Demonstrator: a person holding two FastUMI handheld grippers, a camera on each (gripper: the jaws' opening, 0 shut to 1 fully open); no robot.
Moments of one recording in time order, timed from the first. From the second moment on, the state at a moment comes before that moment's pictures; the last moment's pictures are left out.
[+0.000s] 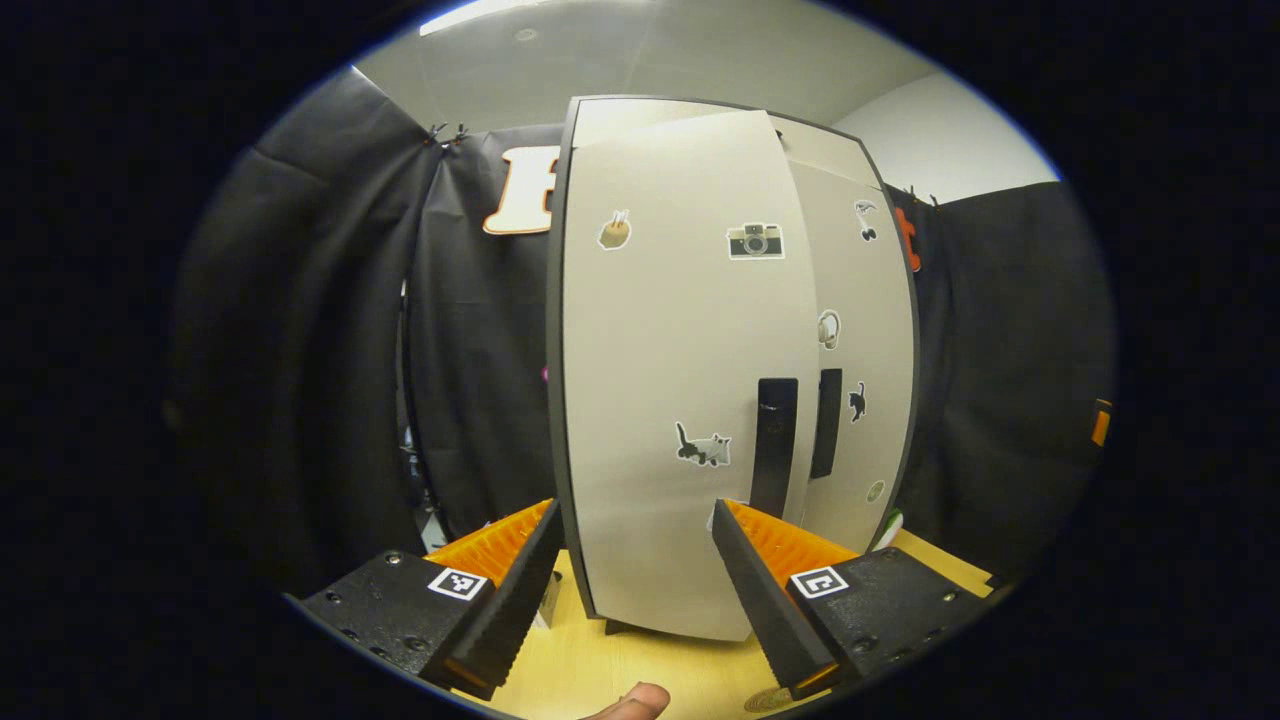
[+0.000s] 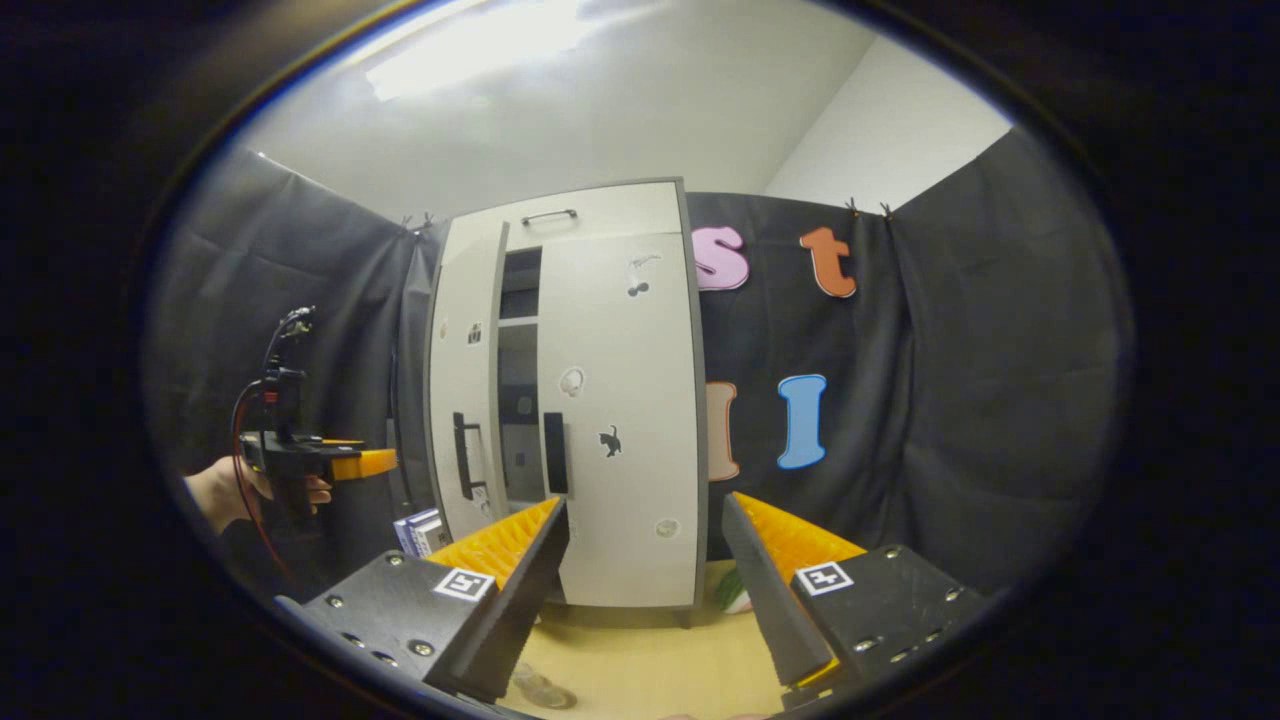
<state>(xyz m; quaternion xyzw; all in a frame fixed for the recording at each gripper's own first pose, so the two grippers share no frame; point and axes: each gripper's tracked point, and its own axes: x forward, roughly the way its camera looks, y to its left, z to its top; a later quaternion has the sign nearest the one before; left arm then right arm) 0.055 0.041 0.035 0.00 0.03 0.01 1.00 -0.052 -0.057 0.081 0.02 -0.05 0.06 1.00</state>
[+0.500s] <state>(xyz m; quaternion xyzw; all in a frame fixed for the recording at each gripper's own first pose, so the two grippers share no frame) -0.031 0.043 0.063 0.02 -0.01 0.09 1.00 -0.095 -0.027 0.086 0.00 -0.07 0.08 0.99</state>
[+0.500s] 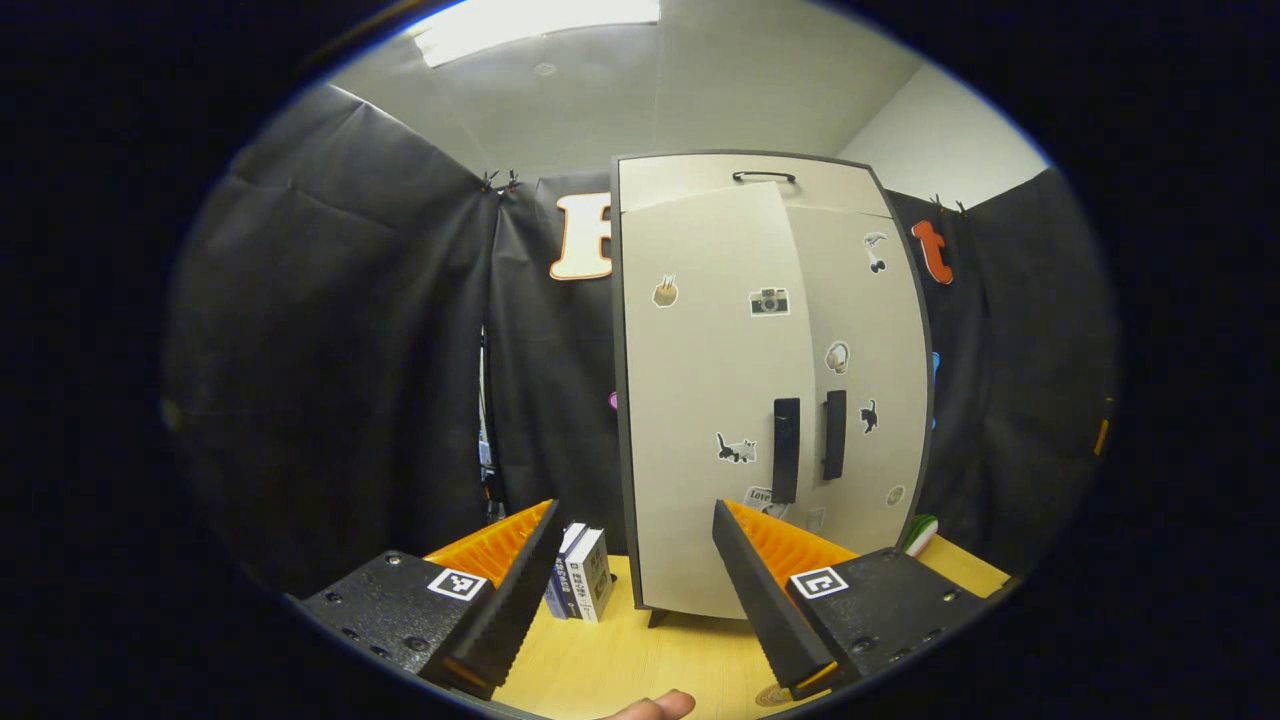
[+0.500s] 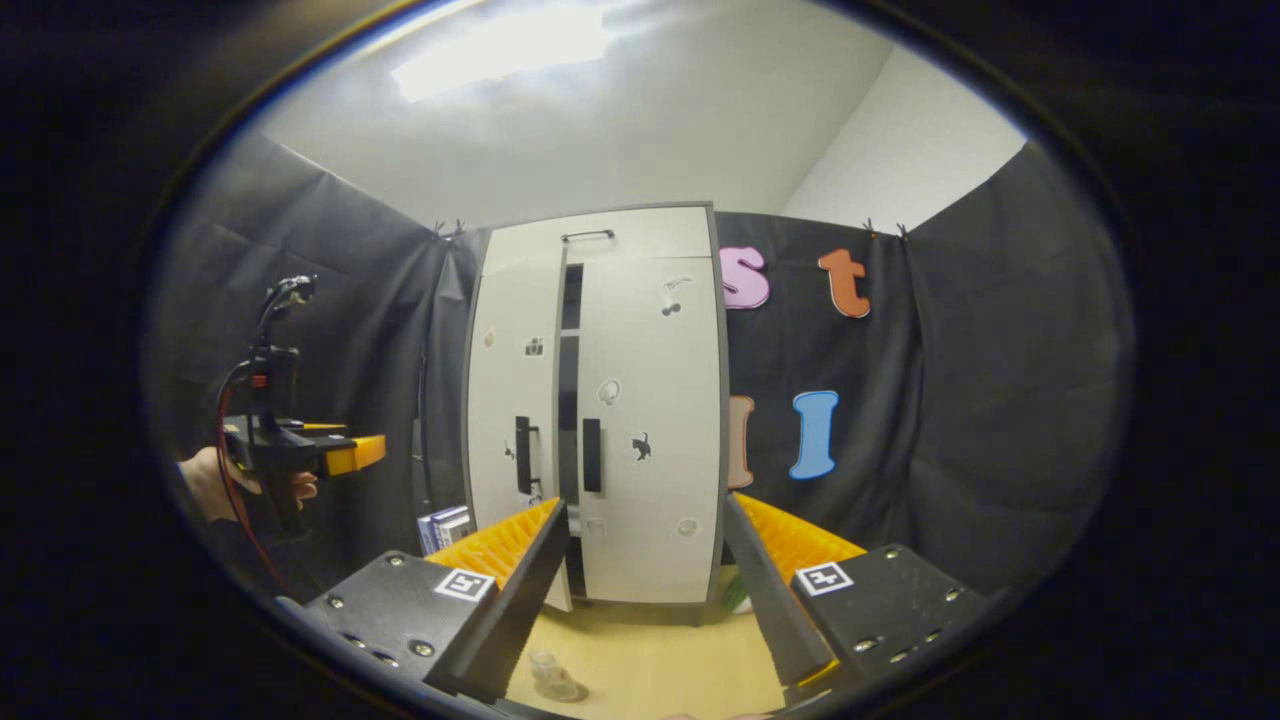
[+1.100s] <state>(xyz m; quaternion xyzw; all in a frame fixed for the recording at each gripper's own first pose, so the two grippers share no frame) -0.037 0.006 0.065 -0.01 0.00 0.06 1.00 -0.075 0.016 0.085 -0.01 -0.06 0.07 1.00</state>
